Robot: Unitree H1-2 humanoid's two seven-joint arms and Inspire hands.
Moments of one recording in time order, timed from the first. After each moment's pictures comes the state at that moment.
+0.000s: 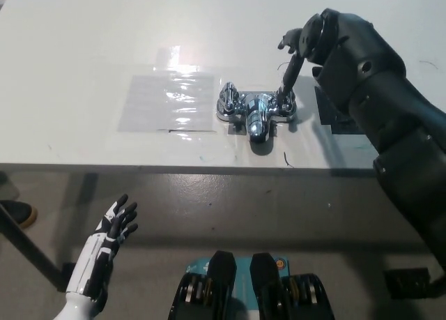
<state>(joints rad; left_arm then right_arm) 0.06 0.12 0.01 -0.16 -0.06 0.00 -0.10 -1.45 -0.08 0.55 1.40 -0.49 0.37 0.42</state>
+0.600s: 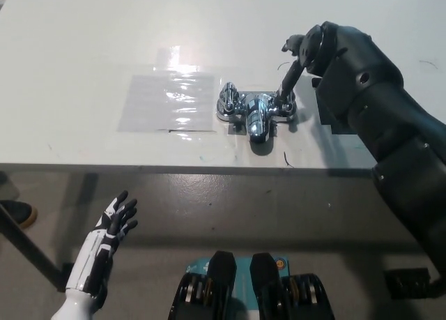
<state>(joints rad) 0.05 0.13 0.01 -0.16 -0.06 0.00 -0.10 -1.42 -0.07 0.54 1.40 -0.49 0.37 0.36</state>
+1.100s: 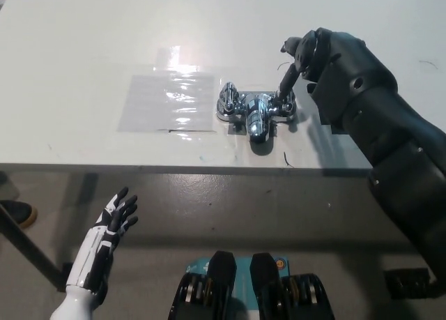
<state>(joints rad) 0.04 0.13 0.01 -0.16 -0.06 0.00 -0.10 -1.41 -0.06 0.57 1.40 -0.50 0.38 0.33</state>
